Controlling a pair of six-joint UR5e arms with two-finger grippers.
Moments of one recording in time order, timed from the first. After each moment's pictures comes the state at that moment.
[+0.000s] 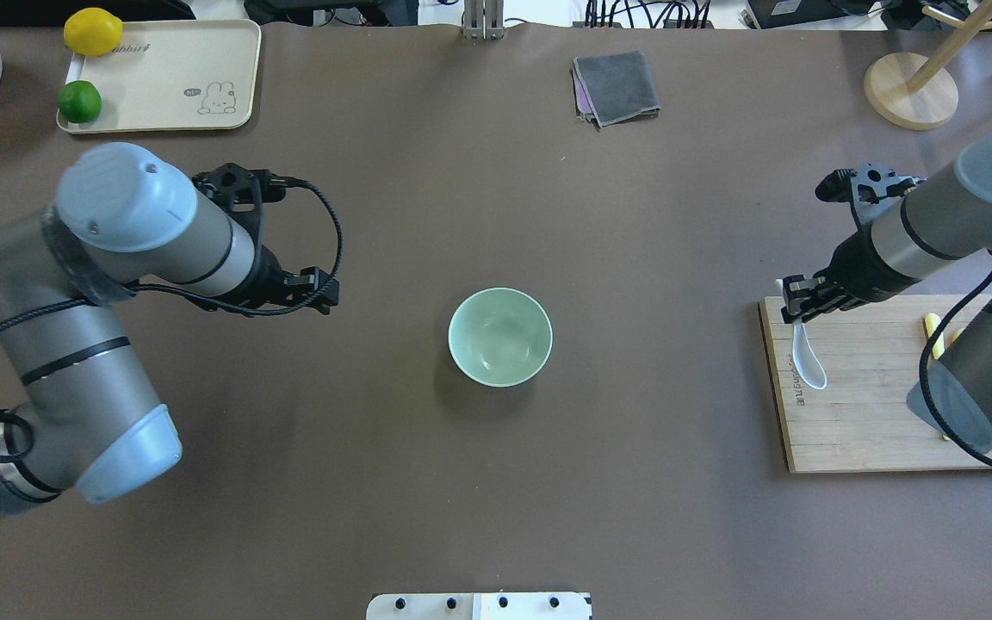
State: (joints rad) left arm -0.69 -1.93 -1.91 -1.66 -1.97 -1.08; right arm 0.84 -1.41 1.90 -1.36 2.21 0.89
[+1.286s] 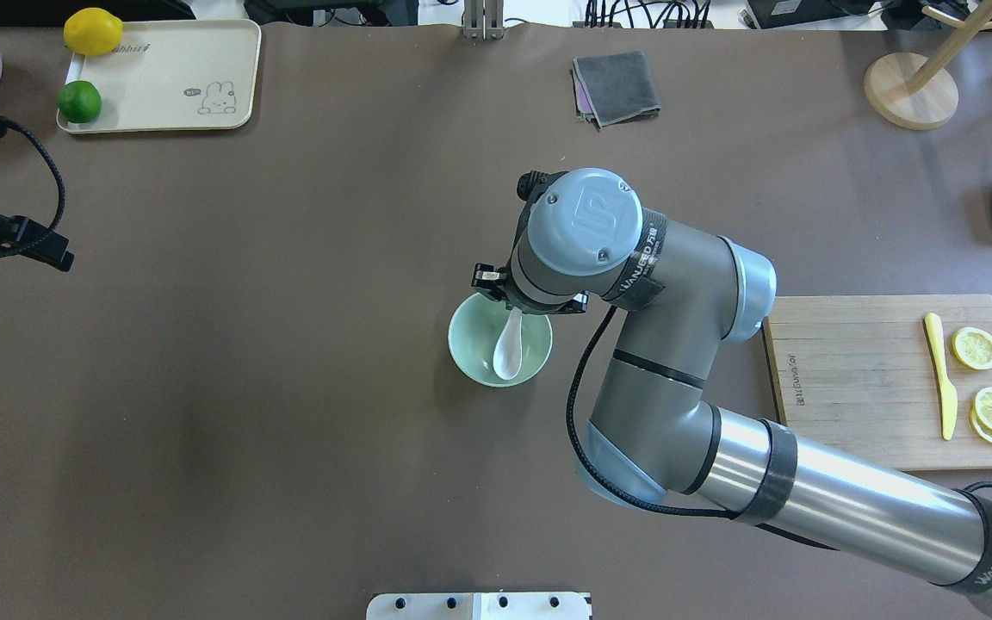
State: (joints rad) left arm -1.05 -1.63 -1.95 -1.69 -2.19 -0.55; right arm 0.51 -0.86 1.66 -1.48 1.78 1.45
